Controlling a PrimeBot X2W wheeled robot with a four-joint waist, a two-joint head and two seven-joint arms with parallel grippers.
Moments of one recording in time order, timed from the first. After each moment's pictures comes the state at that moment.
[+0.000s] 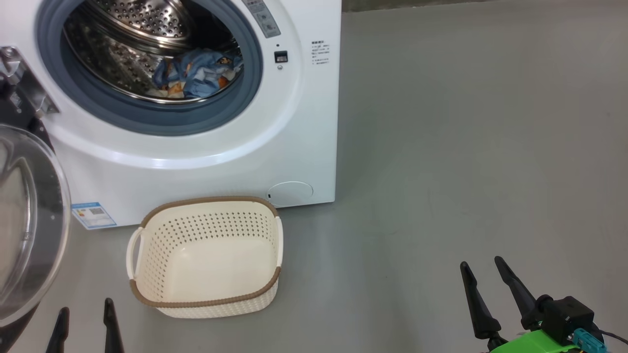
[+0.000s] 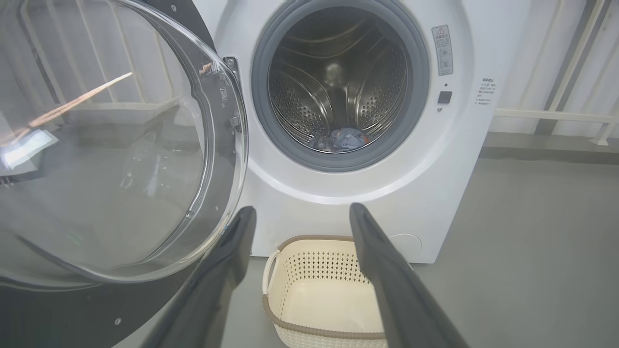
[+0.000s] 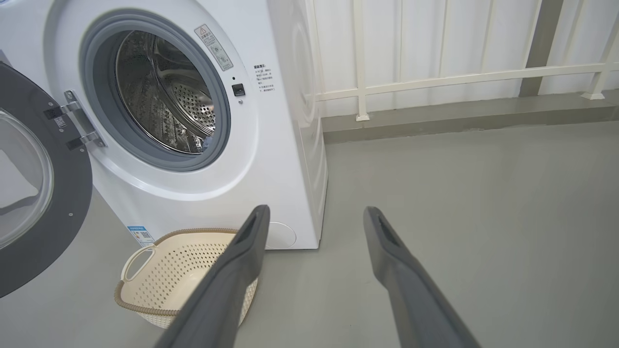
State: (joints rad) left arm 0.18 0.04 0.15 -0.01 -0.17 0.02 -0.26; right arm 0.03 -0.09 0.03 0.15 0.24 0.13 -0.25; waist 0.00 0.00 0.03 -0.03
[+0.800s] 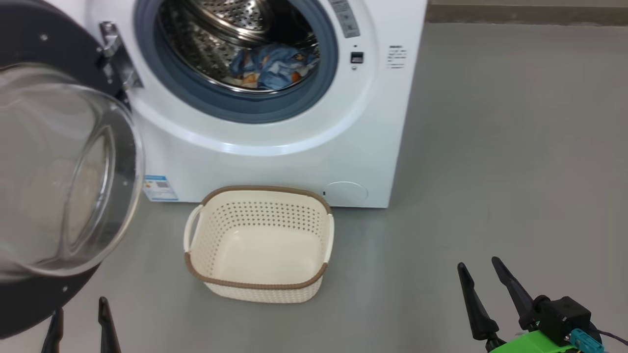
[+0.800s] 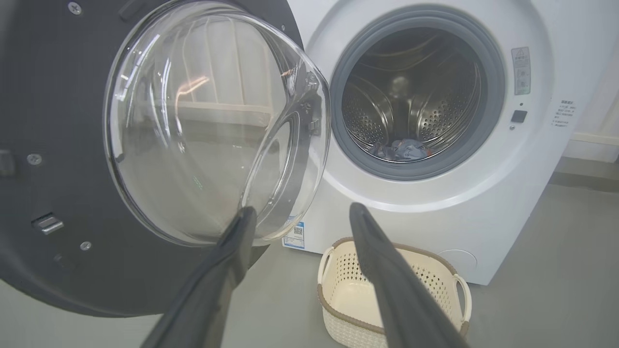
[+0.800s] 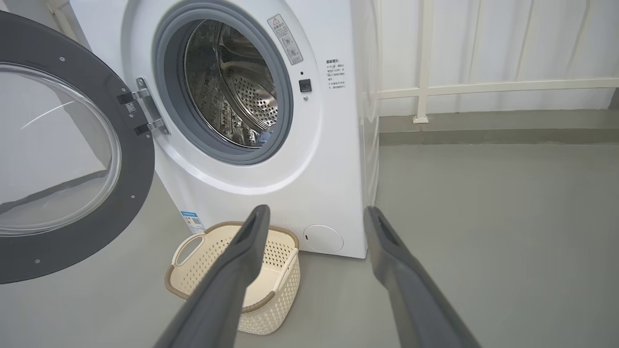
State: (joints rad) left arm 0.19 0.04 0.14 -0.03 -0.19 0.06 -0.26; right arm 0.03 -0.09 0.04 0.15 0.24 0.13 -0.25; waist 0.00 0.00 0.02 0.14
